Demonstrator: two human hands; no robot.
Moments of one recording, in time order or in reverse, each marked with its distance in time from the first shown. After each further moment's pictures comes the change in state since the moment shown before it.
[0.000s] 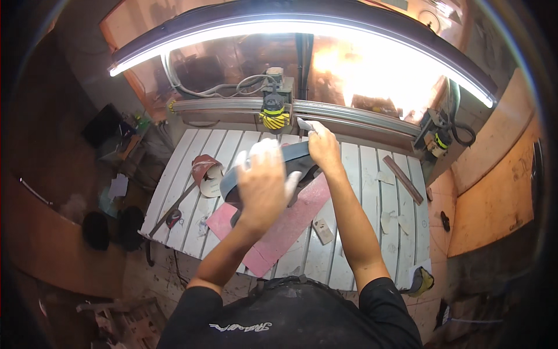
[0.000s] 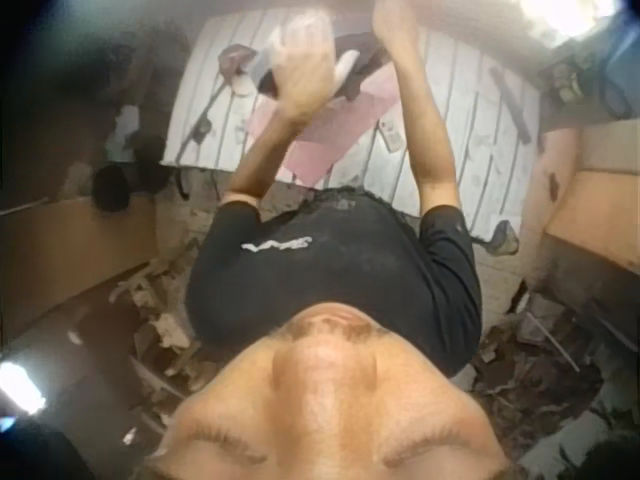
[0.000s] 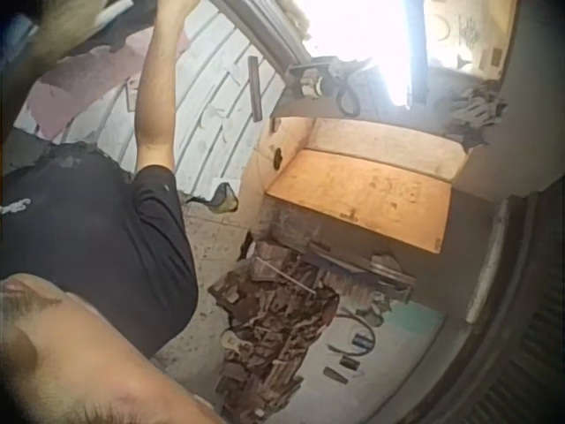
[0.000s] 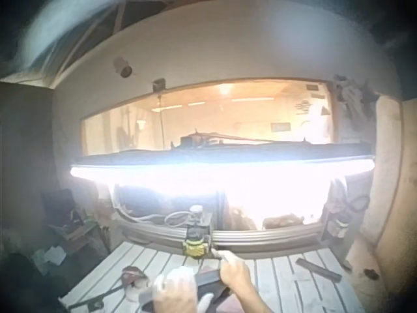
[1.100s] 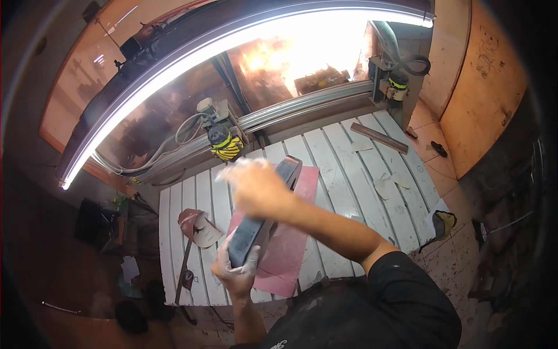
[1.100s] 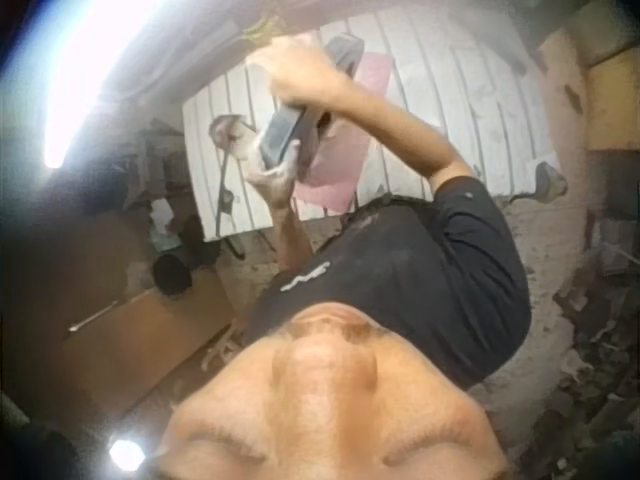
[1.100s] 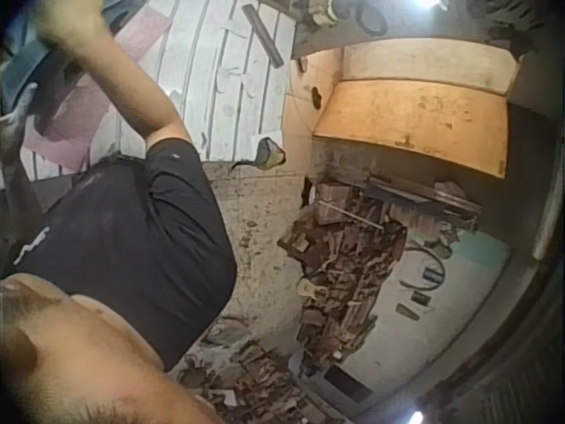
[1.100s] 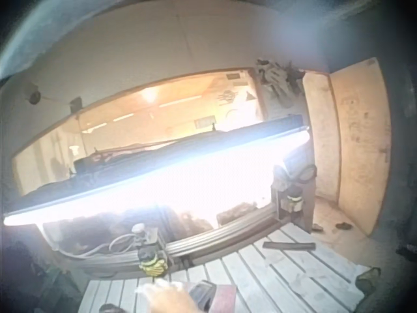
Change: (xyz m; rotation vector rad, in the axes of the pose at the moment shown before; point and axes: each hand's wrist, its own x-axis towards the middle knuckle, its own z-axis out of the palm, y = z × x) left_hand -0.081 -0.045 0.004 -0.826 0.043 -0.193; right_hand -0.038 -0.069 0.000 -0.187 -0.208 -0.292
